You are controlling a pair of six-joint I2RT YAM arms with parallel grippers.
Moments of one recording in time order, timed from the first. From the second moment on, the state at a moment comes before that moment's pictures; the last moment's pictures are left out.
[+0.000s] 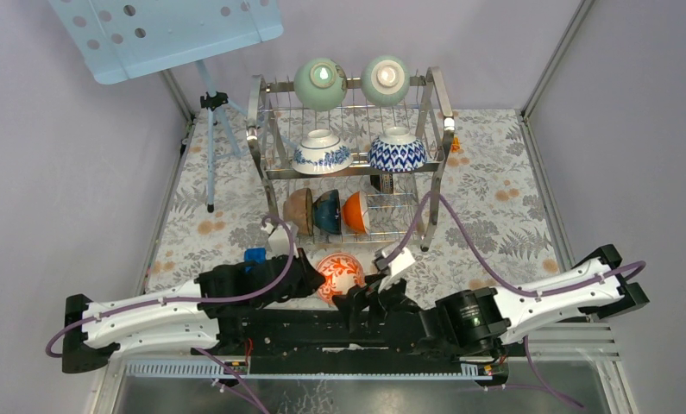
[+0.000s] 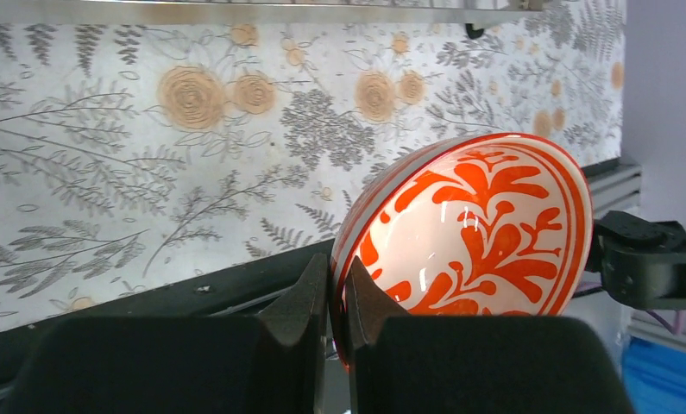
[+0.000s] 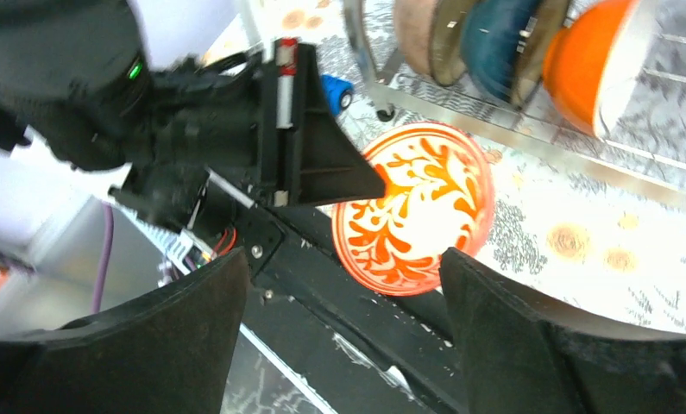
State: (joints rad) left arm -1.25 0.73 0.62 -0.59 -0.40 -1.15; right arm 1.82 1.08 0.99 -0.43 0.94 0.74
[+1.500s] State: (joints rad) left arm -1.26 0.84 0.67 -0.75 -0.47 -1.18; right arm 1.44 1.32 0.87 -0.48 0.70 1.14
